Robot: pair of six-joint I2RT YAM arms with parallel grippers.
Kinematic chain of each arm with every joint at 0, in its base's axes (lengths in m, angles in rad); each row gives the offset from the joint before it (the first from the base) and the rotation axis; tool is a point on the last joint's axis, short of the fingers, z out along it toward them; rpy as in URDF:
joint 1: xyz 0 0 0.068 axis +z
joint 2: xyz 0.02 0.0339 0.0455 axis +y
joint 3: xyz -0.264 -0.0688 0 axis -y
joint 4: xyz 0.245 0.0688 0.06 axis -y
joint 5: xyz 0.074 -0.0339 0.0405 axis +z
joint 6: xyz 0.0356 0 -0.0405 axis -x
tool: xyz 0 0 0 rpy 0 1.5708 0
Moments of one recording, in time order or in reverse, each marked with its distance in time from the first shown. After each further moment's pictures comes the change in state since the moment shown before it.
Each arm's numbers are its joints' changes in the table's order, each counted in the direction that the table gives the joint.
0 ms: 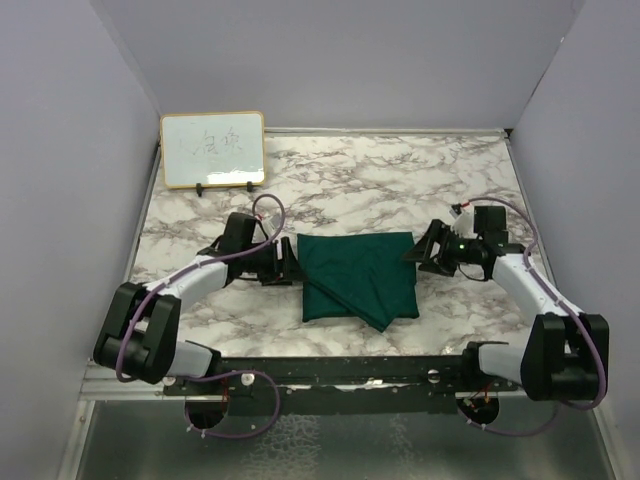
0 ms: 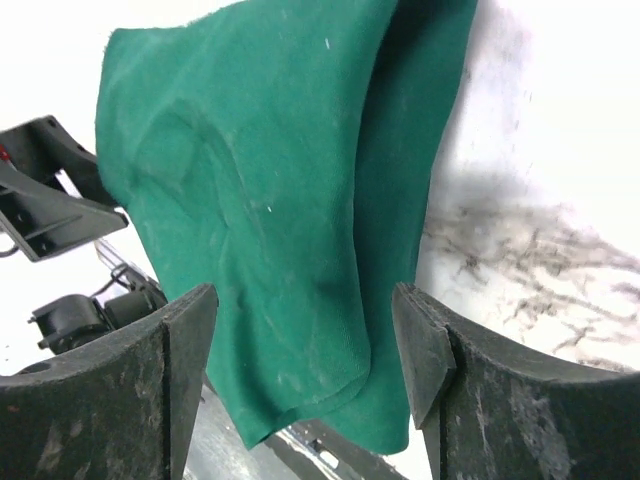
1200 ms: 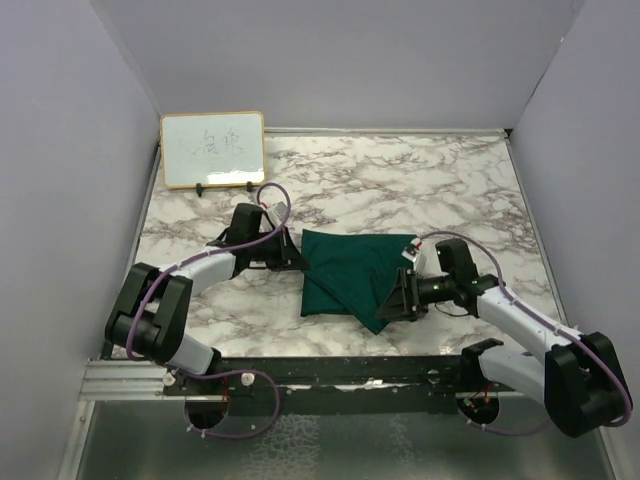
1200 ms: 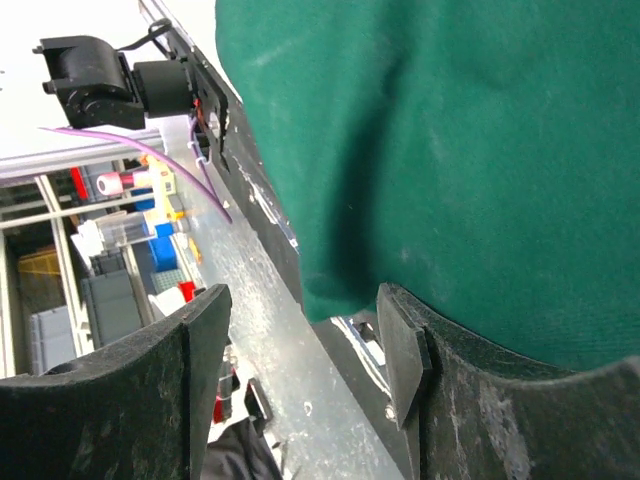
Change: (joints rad) left arm -0.013 0.103 0.059 0.173 0.006 0.080; right arm 0.327 -0.135 -0.240 0.128 0.269 -0.056
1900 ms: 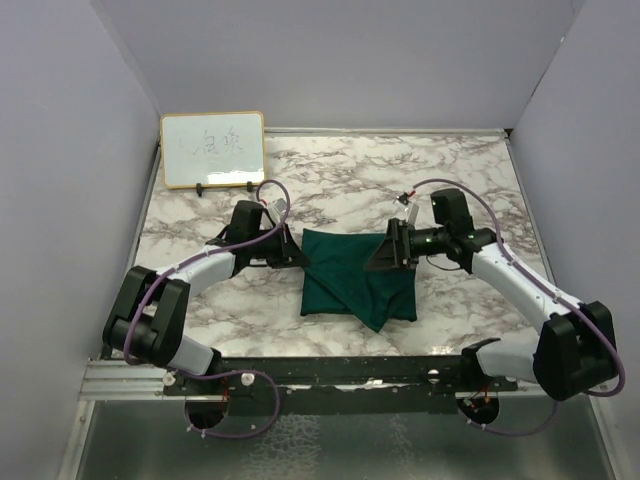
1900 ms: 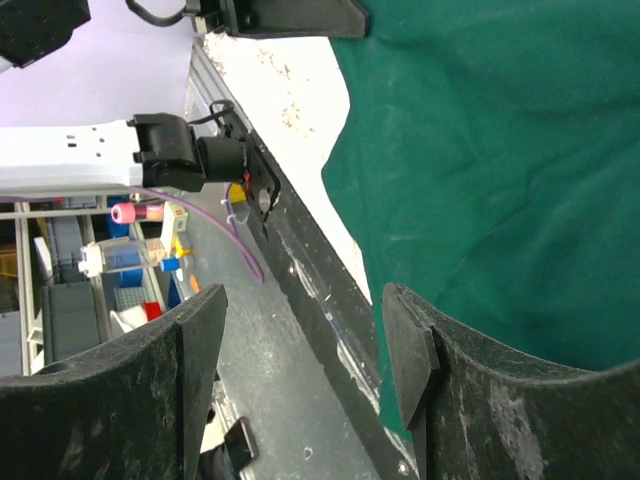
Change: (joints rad) left arm -0.007 -0.023 0.019 -0.018 0.024 0.013; right arm 0.000 0.168 0.397 -0.080 -0.011 0.038
